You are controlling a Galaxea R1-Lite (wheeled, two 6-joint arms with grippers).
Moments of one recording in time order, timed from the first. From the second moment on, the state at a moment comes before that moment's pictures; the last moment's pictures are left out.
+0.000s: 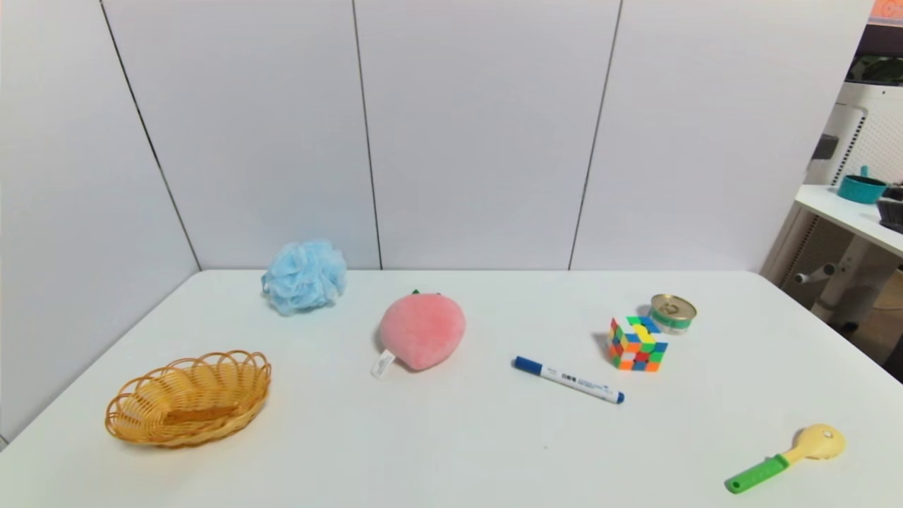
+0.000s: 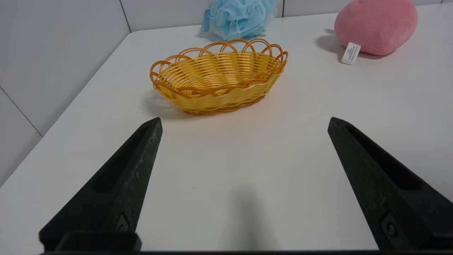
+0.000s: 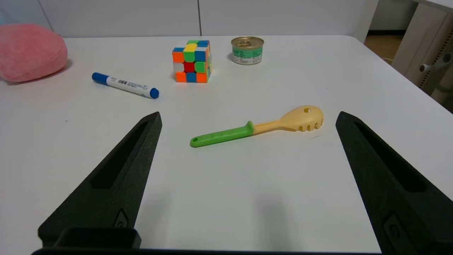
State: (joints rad) left arm -0.01 0.00 -0.02 0.04 -0.03 0.05; right arm 0.00 0.00 0.00 0.01 0.00 0.01
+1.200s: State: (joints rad) left arm -0.01 0.06 -0.38 0.30 -0.03 0.03; right arm 0.00 0.00 0.00 0.01 0.00 0.01
